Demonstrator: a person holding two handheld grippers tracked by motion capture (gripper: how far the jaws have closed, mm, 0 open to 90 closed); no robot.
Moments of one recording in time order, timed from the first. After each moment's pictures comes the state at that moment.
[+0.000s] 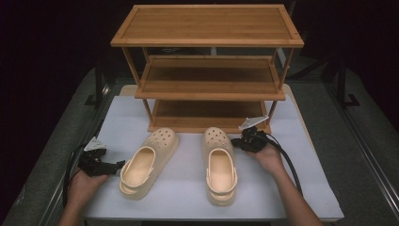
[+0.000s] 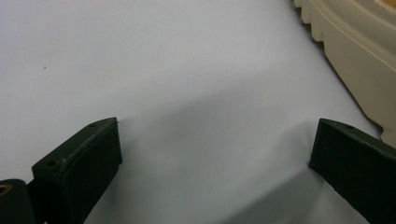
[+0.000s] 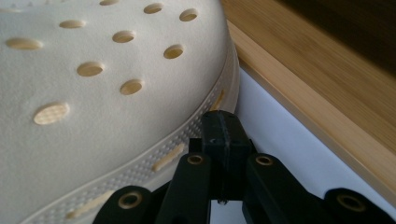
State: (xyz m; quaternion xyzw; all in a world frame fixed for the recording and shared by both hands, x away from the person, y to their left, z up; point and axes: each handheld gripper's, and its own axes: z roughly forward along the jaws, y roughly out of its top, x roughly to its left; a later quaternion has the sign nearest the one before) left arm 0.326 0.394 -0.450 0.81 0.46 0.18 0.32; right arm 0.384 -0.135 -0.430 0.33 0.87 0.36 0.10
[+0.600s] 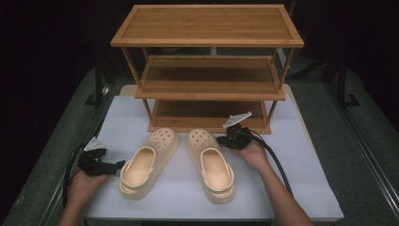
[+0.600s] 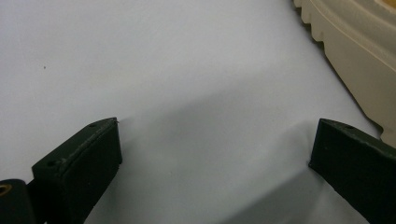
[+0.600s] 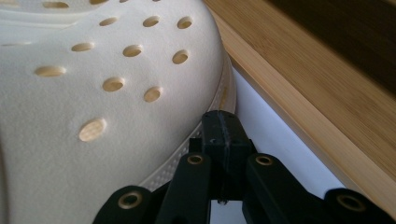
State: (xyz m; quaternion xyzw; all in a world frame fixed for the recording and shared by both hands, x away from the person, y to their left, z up) left arm 0.326 0.394 -0.450 0.81 0.46 0.18 0.32; right arm 0.392 -0.091 -0.424 0.30 0.87 0.37 0.09
